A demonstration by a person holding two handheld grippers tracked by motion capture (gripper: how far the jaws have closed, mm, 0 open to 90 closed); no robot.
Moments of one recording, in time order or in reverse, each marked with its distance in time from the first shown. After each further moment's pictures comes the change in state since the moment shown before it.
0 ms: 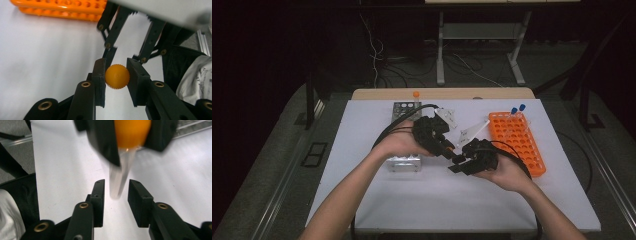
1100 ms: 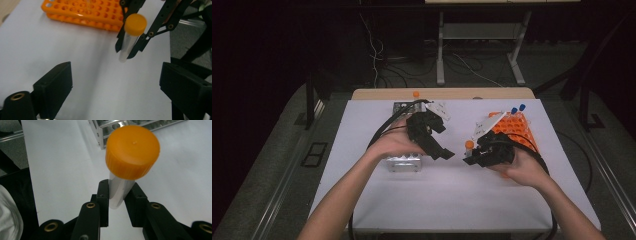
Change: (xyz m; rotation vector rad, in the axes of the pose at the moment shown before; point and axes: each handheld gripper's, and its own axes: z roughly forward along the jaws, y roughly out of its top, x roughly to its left) left arm -0.005 -0.005 -0.010 -0.076 0.093 -0.078; right arm -0.012 -0.007 -0.034 0.033 -0.061 0.012
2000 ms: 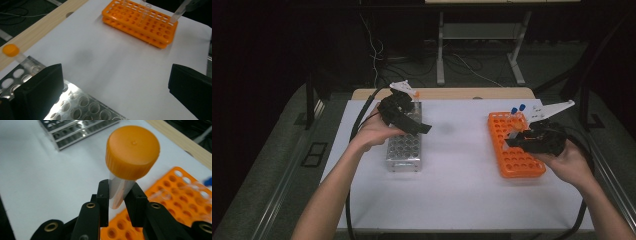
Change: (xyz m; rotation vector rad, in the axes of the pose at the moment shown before) left arm 0.045 -0.035 -0.047 -0.150 0.213 -0.238; right arm -0.037 -0.061 -0.082 -0.135 -0.220 0.179
